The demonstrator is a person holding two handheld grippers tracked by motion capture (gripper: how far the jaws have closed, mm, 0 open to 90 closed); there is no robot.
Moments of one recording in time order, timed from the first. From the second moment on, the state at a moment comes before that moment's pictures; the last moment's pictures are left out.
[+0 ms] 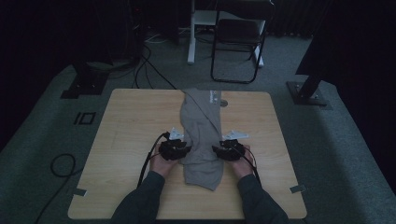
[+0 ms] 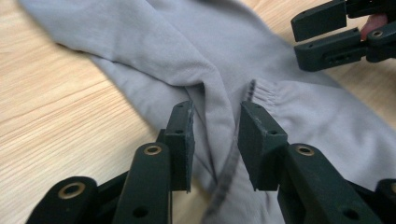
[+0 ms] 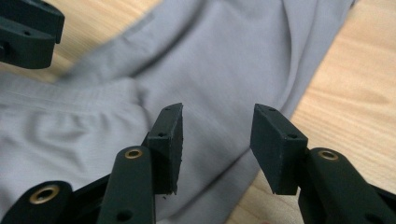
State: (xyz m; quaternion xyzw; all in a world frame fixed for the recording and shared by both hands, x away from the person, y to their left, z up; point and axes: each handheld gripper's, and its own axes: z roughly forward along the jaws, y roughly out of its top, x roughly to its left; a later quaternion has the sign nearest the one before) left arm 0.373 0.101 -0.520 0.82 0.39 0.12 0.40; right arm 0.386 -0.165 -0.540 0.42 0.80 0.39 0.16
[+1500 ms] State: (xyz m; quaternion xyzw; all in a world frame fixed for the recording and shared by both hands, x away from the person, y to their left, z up) left arm 0.329 0.099 -0.537 0.82 0.37 0.09 0.43; right arm 0.344 -0.163 -0.527 0.37 0.81 0.44 0.12
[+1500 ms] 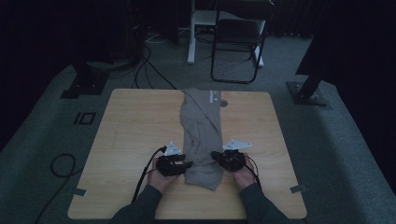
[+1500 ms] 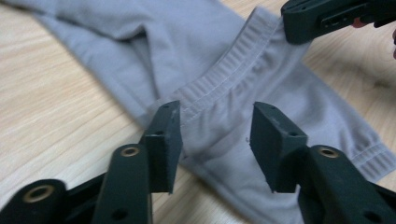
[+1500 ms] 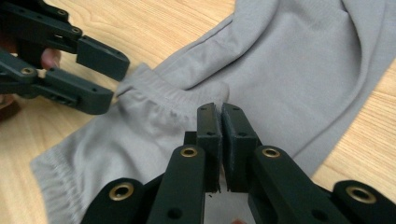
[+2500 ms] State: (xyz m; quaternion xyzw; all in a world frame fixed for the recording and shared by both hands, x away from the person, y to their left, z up) left arm 0.329 0.099 -0.532 0.83 0.36 0.09 0.42; right arm 0.342 -0.164 -0.530 0.36 0.82 0.44 0.09
